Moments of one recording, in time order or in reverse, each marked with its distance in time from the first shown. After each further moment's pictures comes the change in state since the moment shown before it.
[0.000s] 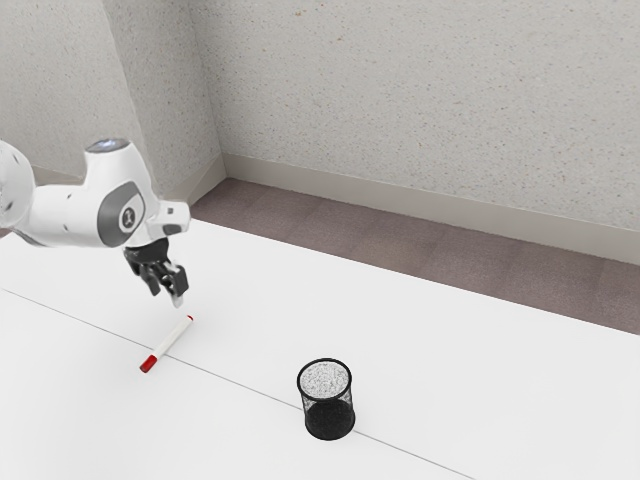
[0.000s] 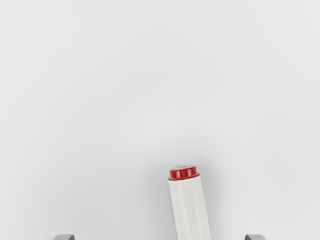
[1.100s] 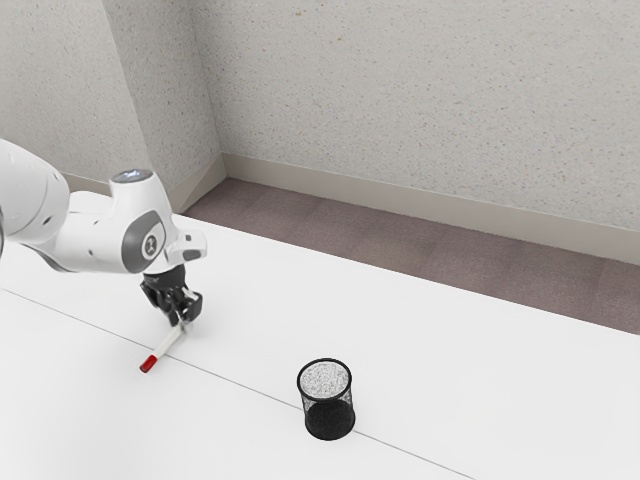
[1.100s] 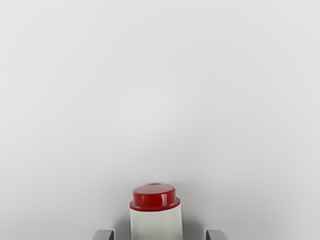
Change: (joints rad) arm -0.024 0.125 -0.006 0.015 -0.036 0.053 -0.093
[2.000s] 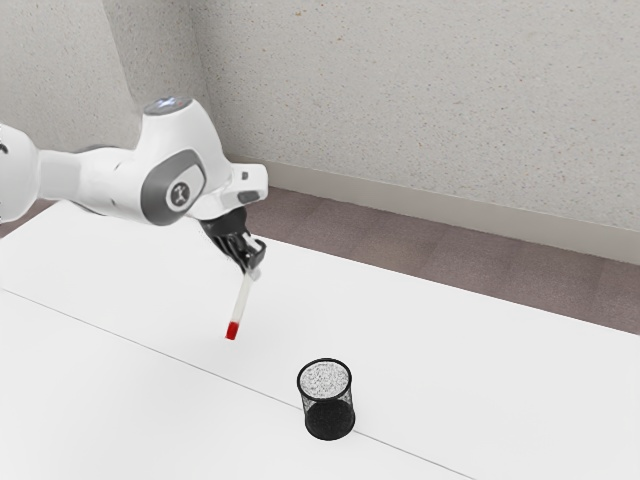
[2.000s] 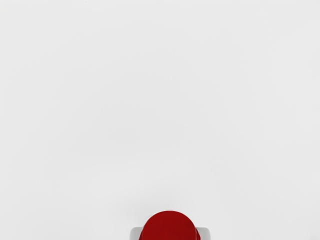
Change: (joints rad) arm -0.168 -0.304 -0.144 -0.001 0.032 -0.099 -0.124
